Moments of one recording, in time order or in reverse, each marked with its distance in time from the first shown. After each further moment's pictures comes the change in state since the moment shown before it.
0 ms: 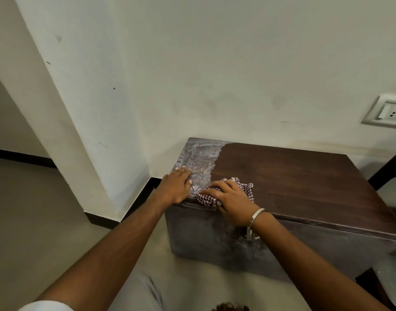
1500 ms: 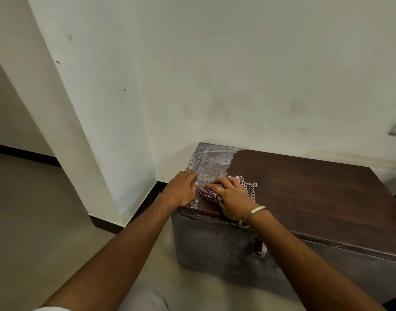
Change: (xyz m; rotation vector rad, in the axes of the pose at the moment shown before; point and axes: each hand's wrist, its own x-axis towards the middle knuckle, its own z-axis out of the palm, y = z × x) left_hand 0.019 -0.014 -0.007 -0.087 0.033 0.018; right_hand 0.059 0.002 0.008 -0.012 -0.045 0.082
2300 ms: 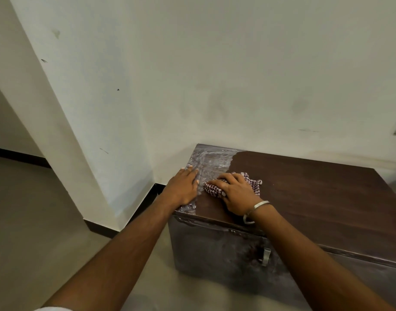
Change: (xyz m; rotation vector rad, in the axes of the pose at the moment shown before) left_hand 0.027 0.001 0.001 0.031 0.003 0.004; right_hand 0.023 0.029 0.002 -0.049 -0.015 0.045
